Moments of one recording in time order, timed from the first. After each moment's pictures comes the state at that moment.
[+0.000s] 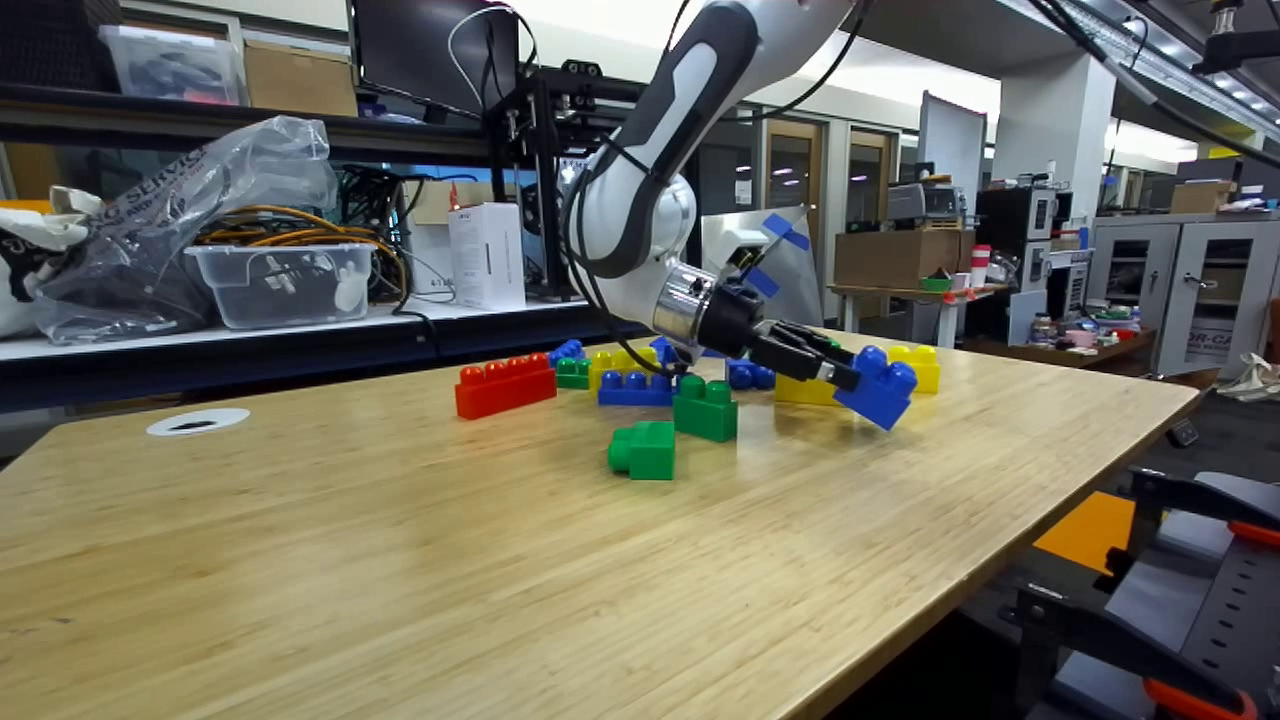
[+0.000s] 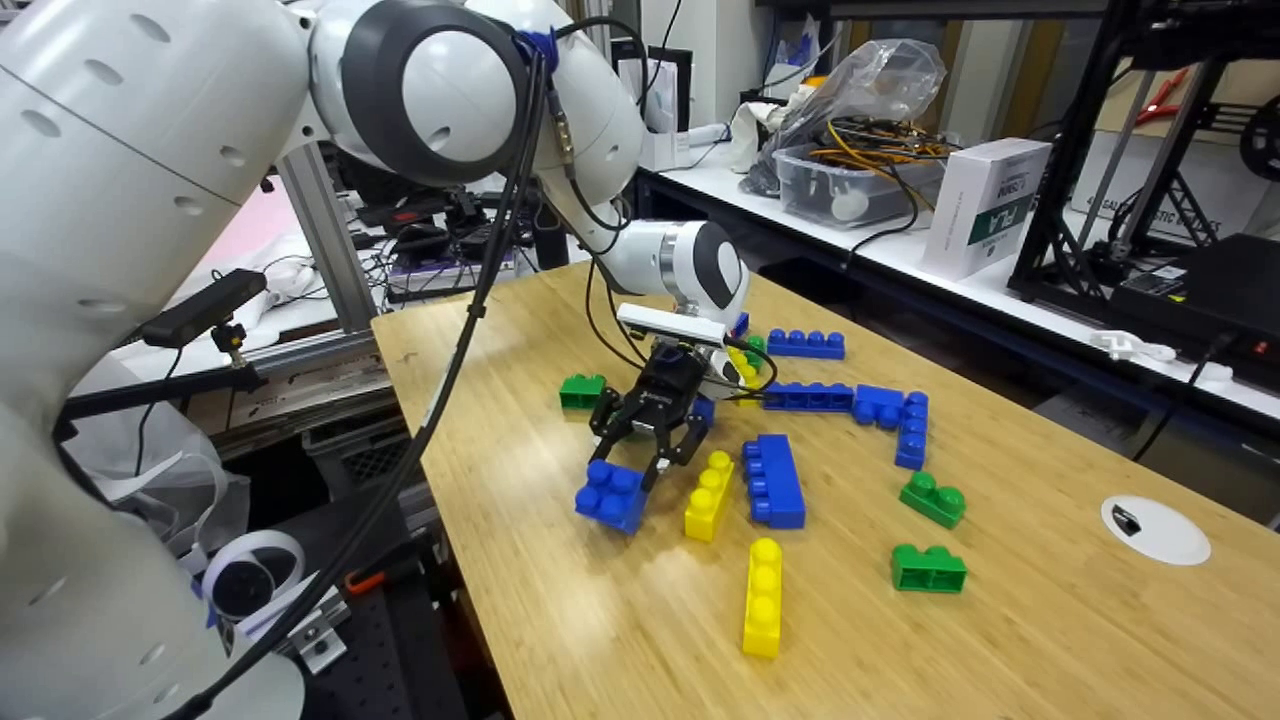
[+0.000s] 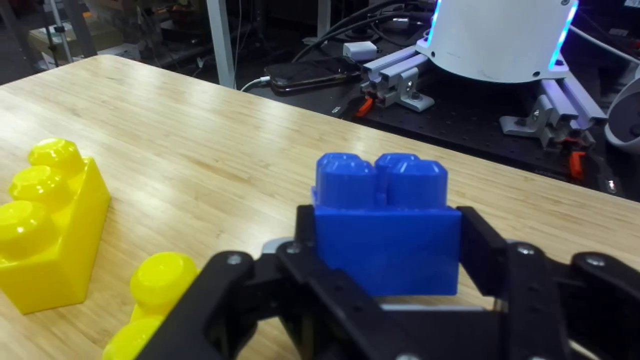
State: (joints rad) arm 0.16 0.90 0.07 -1.51 -0.34 1.22 -0.20
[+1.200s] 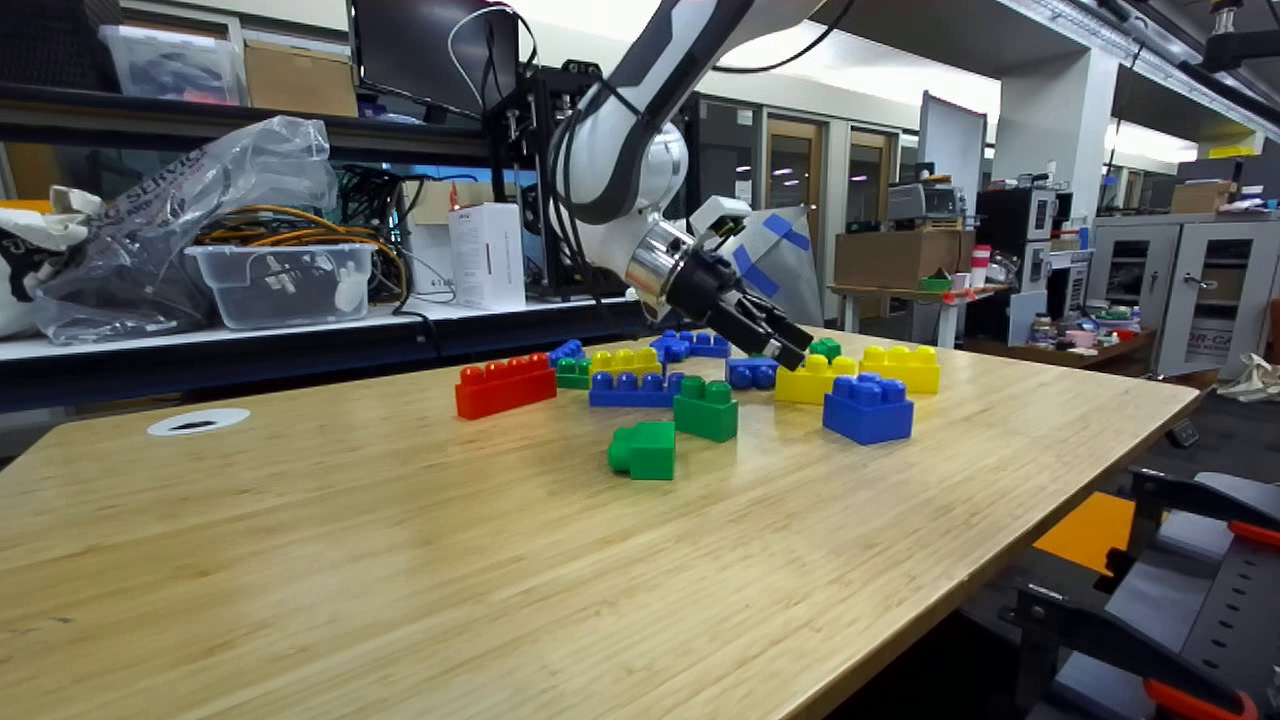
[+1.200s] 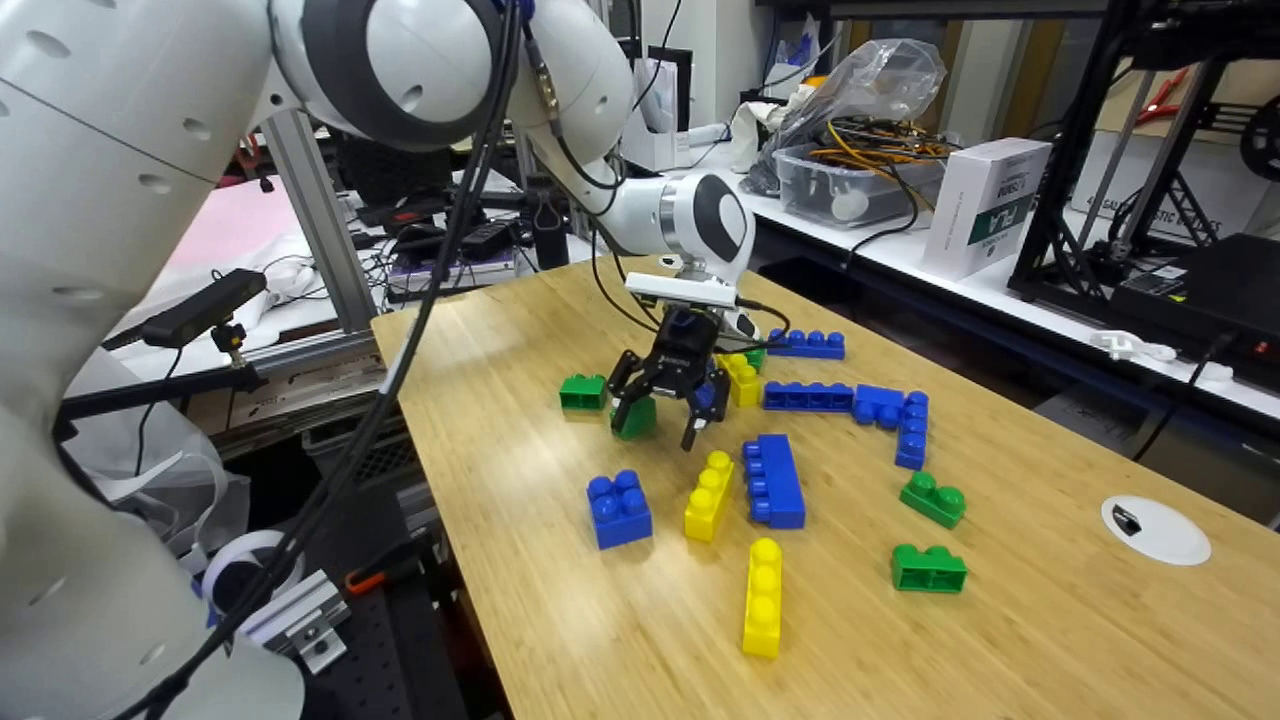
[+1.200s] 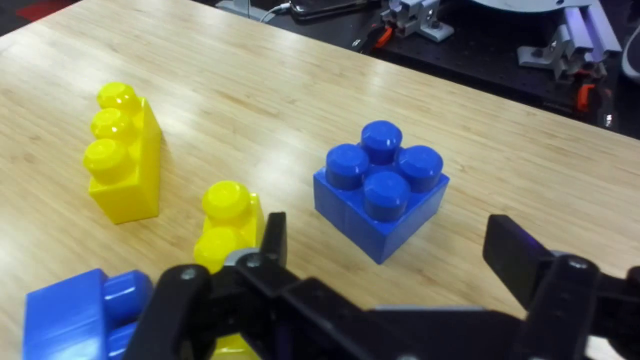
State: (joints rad) arm 0.15 0.81 0.09 -1.50 -0.34 1.34 -0.21
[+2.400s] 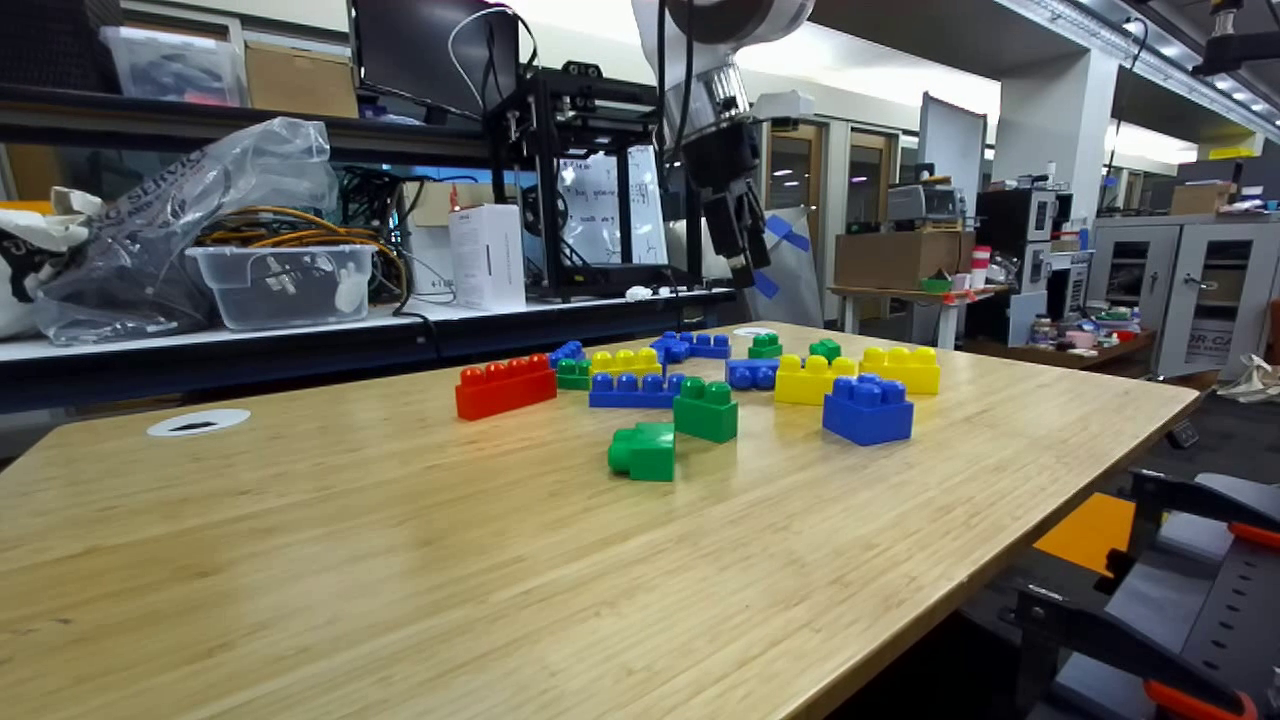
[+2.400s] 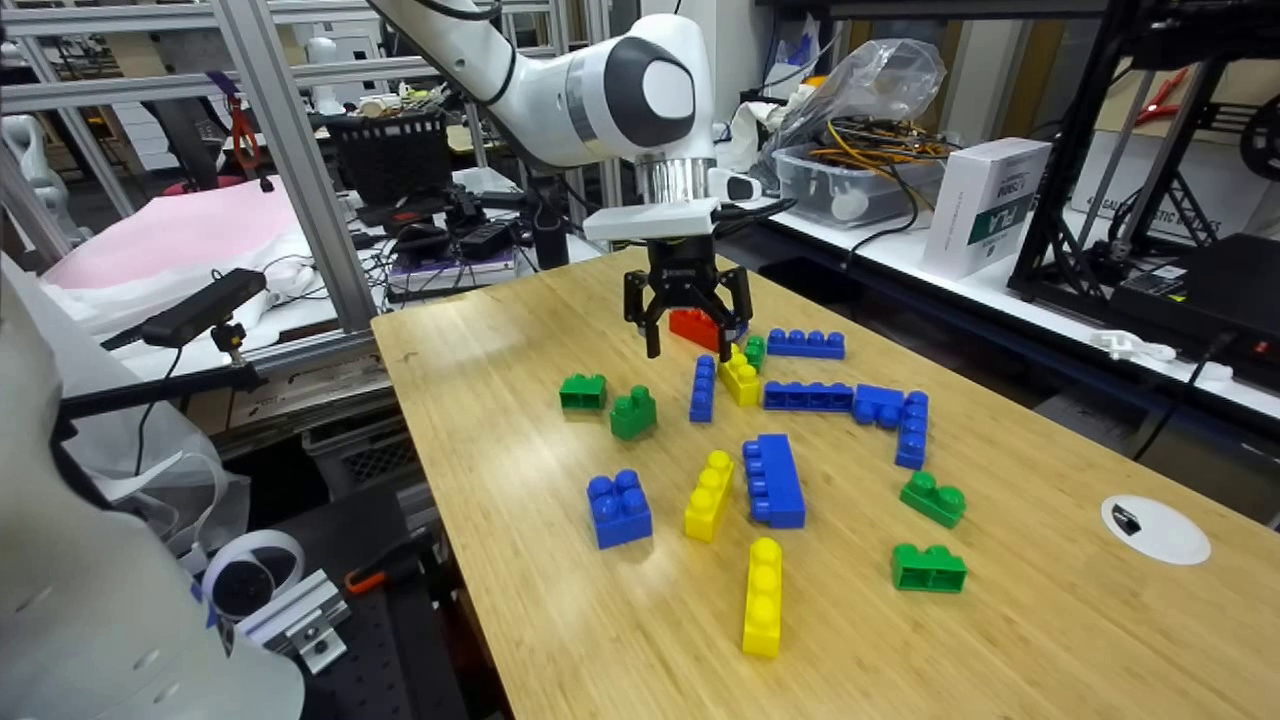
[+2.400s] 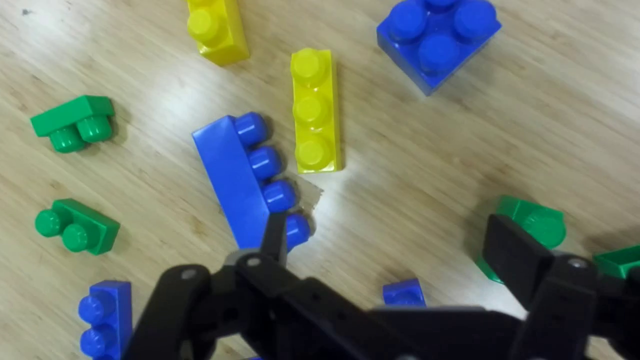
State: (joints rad) arm 0.09 0.21 0.08 -2.08 -0.33 2.10 -0.19
